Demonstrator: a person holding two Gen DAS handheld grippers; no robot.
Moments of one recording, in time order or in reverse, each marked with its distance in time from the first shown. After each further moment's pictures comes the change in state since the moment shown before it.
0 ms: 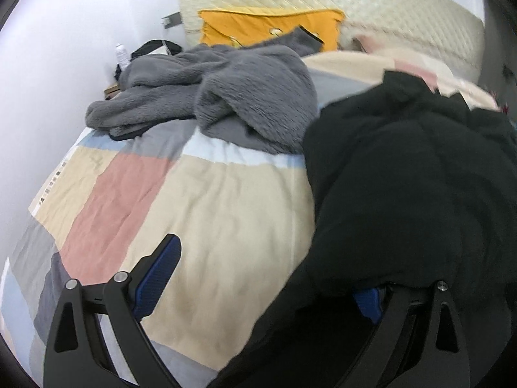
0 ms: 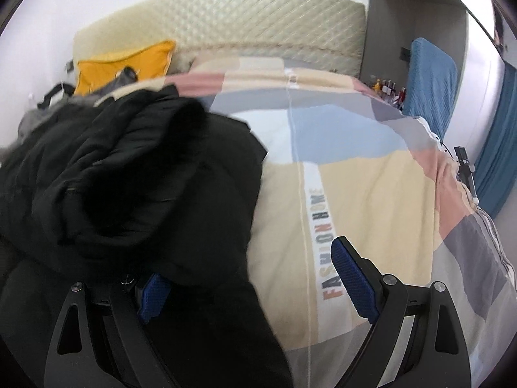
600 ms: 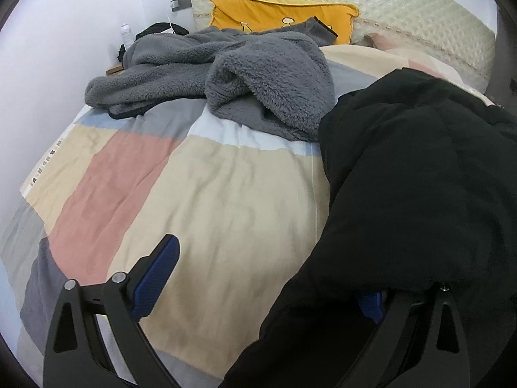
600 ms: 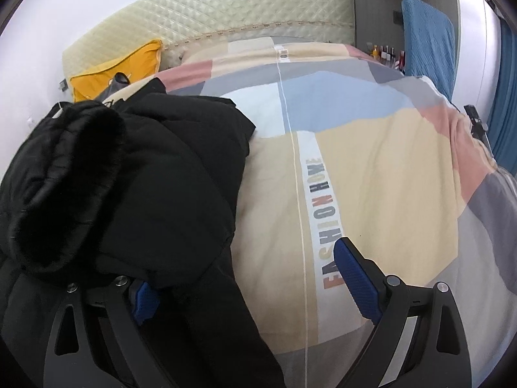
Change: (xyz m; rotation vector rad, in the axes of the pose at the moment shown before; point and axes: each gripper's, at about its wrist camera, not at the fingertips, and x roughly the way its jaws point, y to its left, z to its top) left arm 0.020 0.018 -0.008 -0.045 0.048 -0.026; right arm 0.025 -0.023 -0.011 0.115 0.078 0.083
